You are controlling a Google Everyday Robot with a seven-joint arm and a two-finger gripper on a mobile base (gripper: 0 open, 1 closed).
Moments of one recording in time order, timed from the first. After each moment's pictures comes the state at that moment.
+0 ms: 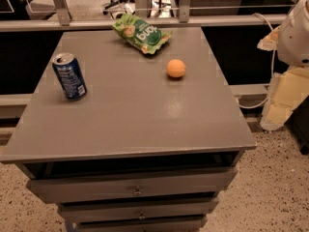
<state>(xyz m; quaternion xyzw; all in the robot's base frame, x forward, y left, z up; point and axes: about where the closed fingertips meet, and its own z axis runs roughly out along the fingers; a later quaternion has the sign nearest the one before) 0.438 -0.217 0.976 -0.60 0.78 -0.03 0.16</state>
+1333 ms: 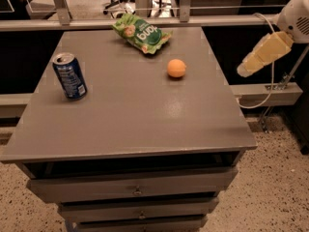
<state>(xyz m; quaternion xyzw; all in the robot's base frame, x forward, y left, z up) 0.562 -0.256 0.985 -0.42 0.85 0.01 0.32</state>
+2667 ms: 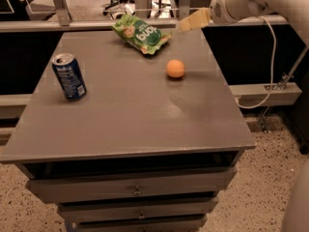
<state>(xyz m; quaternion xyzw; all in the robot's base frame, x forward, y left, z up) 0.774 -0.168 0.965 -0.22 0.85 0.09 0.46</state>
